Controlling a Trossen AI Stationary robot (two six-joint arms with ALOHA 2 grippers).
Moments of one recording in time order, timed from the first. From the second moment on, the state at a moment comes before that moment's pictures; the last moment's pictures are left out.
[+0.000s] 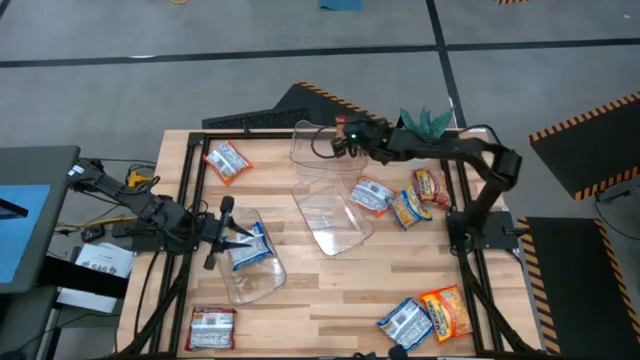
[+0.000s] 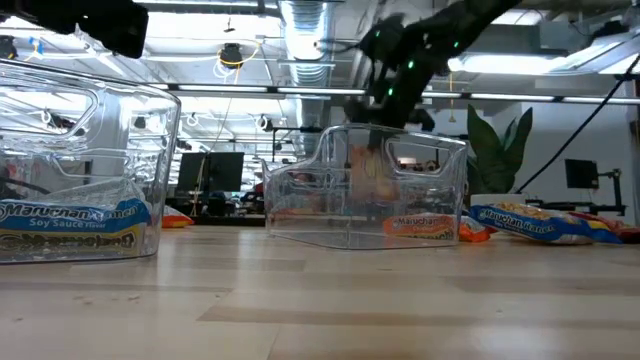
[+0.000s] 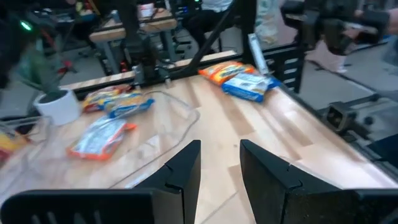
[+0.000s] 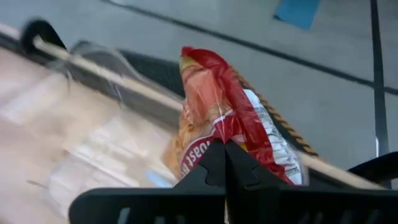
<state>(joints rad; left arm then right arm) -0.45 0.49 0.35 0.02 -0.30 0.09 -0.44 1.72 1.23 -0.23 0.57 0.41</state>
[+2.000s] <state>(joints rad) -0.45 0.49 0.35 -0.01 -0.37 0.06 -0.22 1.30 0.66 -1.13 0.48 0.81</state>
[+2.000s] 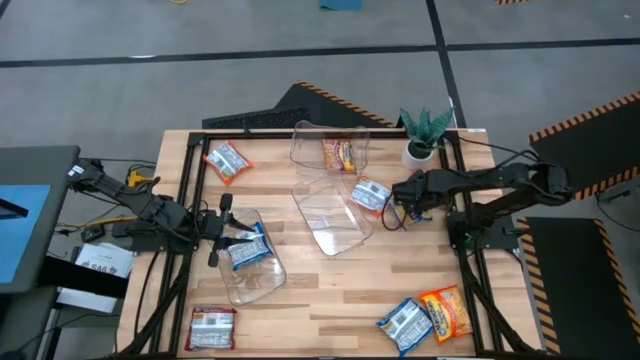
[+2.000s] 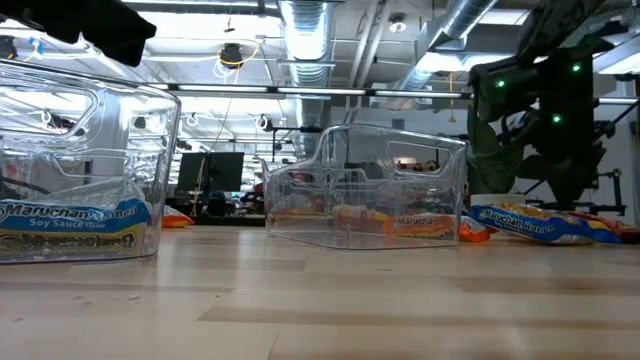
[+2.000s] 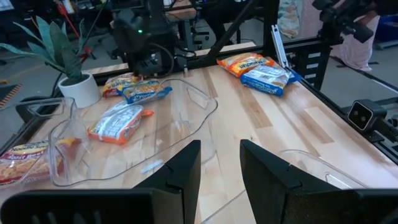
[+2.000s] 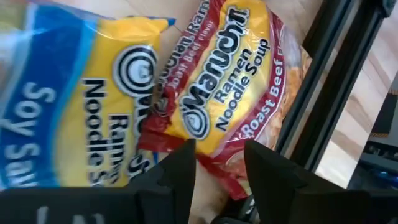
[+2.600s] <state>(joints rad) -0.45 0.49 0.35 -0.01 -0.37 0.06 -0.35 1.51 0.62 -0.96 0.42 0.68</state>
